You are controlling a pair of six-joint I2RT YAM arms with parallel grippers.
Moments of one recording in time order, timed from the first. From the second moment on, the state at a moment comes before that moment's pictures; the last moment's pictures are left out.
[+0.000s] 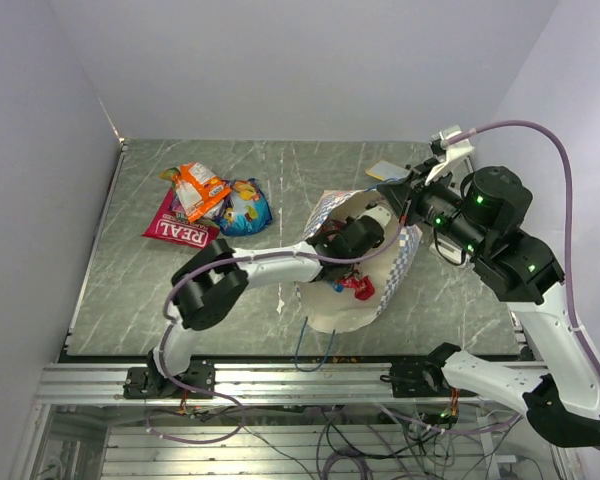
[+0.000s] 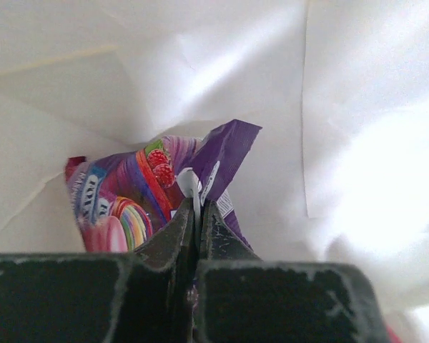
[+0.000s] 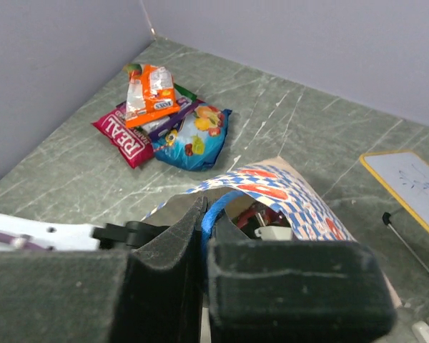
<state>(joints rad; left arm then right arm) -1.08 2.08 1.50 -0.04 -0.58 -0.09 0.62 0.98 1.46 -0.62 -0.01 0.12</state>
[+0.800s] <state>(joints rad) -1.08 1.53 1.41 -0.34 0.03 -0.15 0.62 1.01 1.35 -0.43 0.13 0.09</state>
